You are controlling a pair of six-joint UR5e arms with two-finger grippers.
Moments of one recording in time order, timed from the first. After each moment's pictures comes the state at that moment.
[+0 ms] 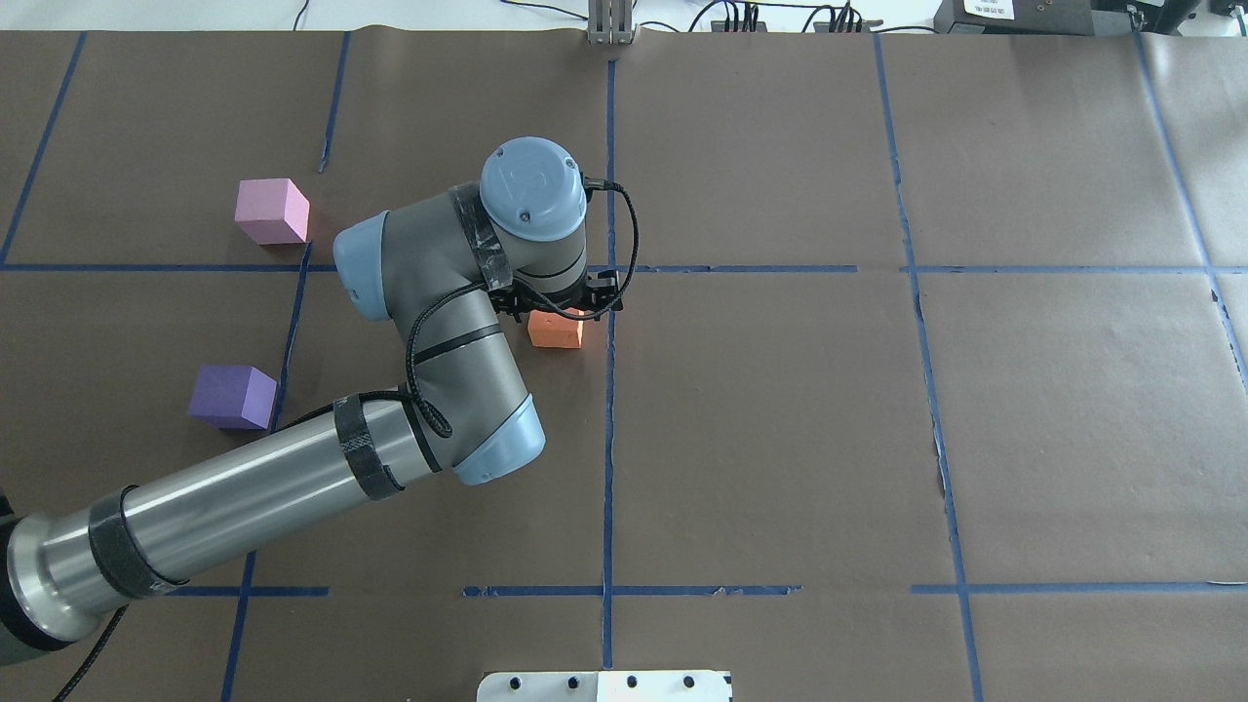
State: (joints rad) left arm -0.58 -2.45 -1.34 -1.66 -1.86 -1.18; right arm 1.48 -1.60 1.64 -1.56 2.36 0.06
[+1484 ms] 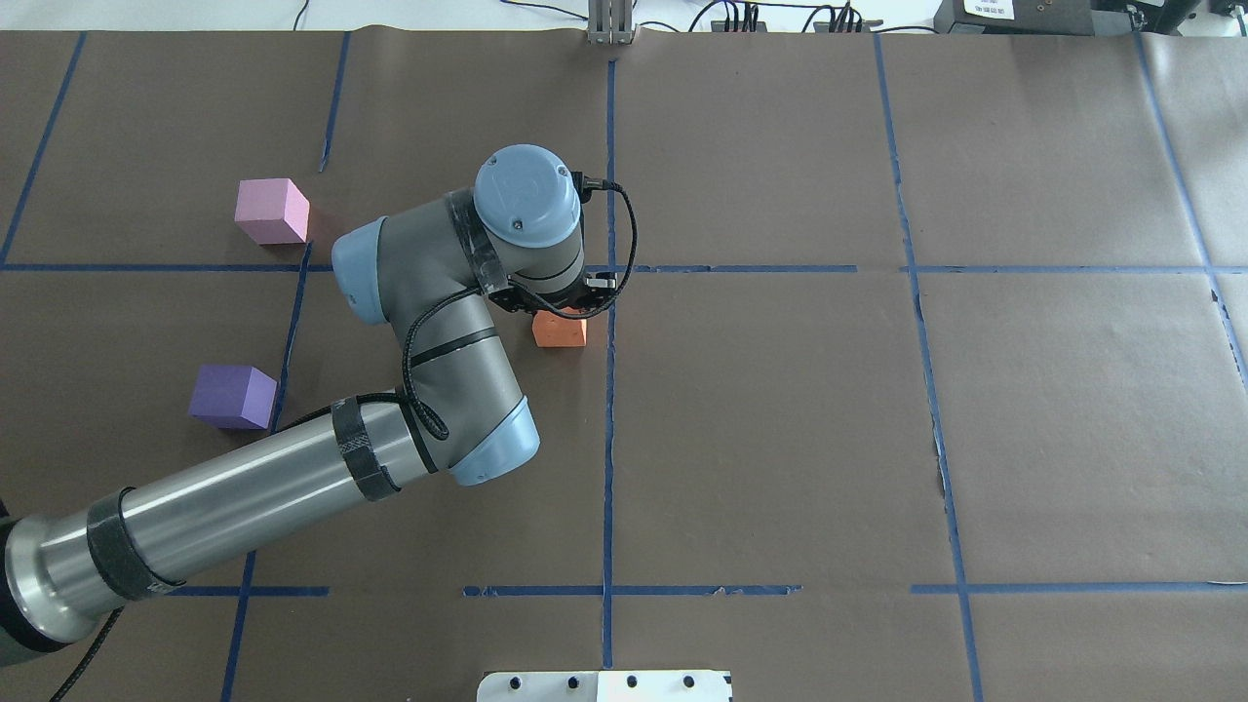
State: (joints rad) left arm -0.58 -2.44 -1.36 -1.70 -1.84 -1.18; right arm 1.48 -1.60 1.64 -1.56 2.36 0.06
